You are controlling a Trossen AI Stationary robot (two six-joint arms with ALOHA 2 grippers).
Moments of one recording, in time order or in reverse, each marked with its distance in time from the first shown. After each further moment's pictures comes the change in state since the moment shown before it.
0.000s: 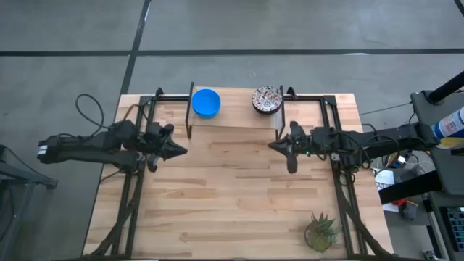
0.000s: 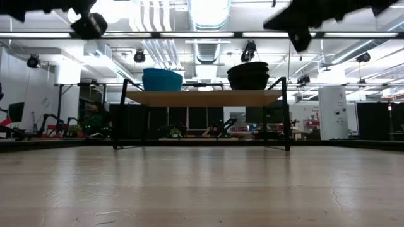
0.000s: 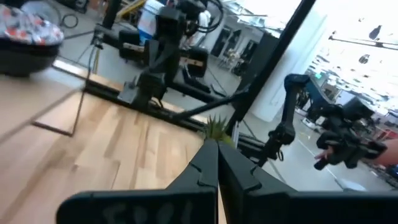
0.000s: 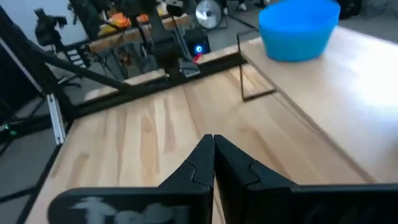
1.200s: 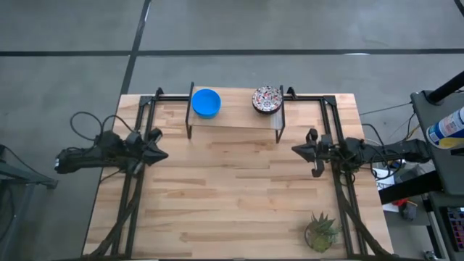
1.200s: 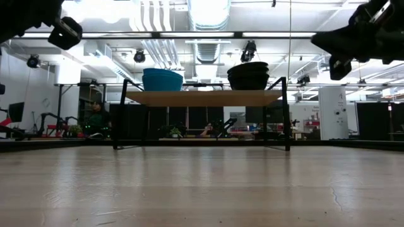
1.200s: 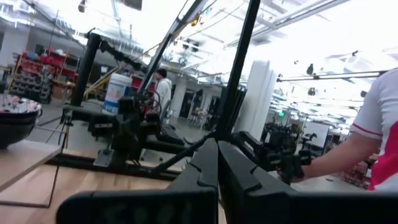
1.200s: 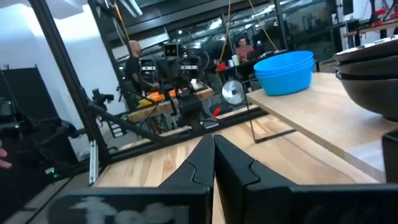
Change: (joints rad) left arm -0.003 -0.476 -0.351 0.158 0.053 0.093; right arm 0.015 -0.701 -0.621 0.317 -0.013 -0.031
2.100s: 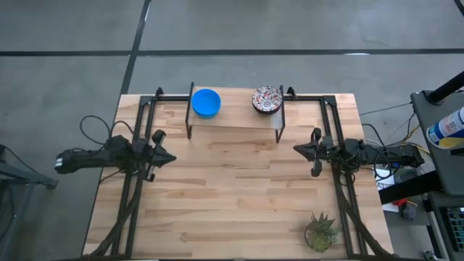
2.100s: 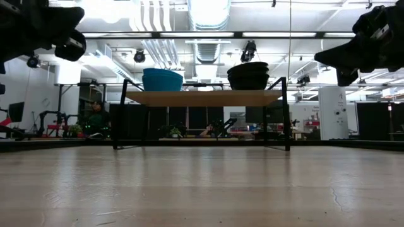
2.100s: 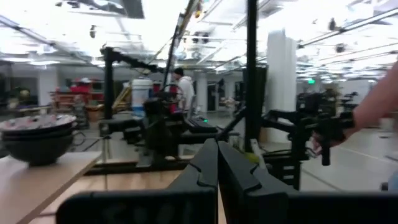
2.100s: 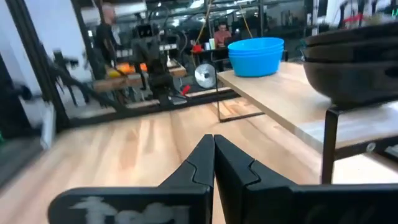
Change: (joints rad) left arm 0.000 -0.046 -0.152 0.109 -0.031 0.293; right arm -0.003 -0.207 0.002 -0.326 0.072 -0.111
